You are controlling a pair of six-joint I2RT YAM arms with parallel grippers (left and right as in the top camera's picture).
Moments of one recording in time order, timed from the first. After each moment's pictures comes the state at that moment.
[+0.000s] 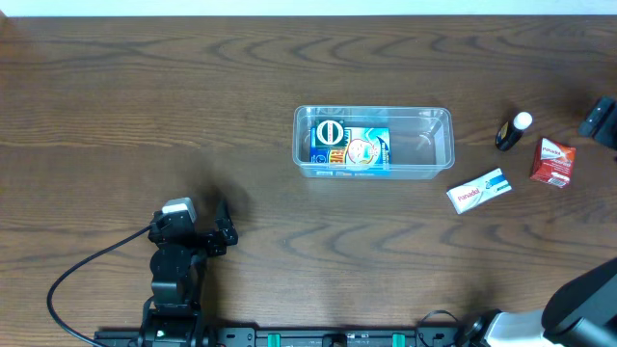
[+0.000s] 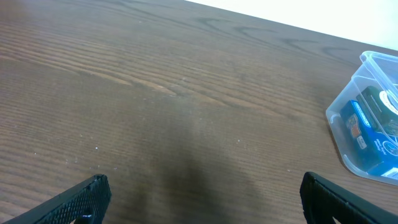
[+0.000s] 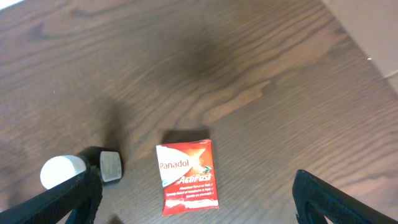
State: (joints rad) left arm -0.07 0.29 0.03 -0.12 -0.08 -0.25; right arm -0.61 1.62 1.35 -0.61 -0.11 -0.05
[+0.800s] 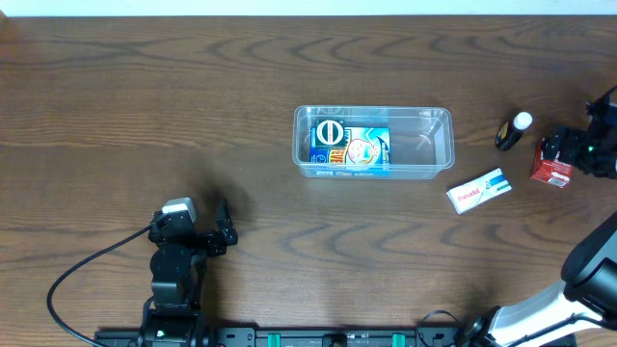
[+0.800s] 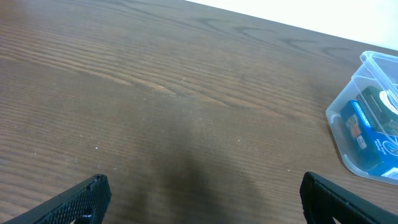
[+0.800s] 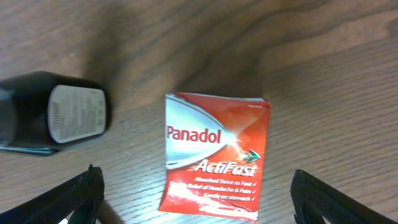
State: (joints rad) left arm -0.07 0.29 0.03 -0.12 -0.08 -0.25; right arm -0.61 1.87 1.32 -0.63 -0.20 -0.24
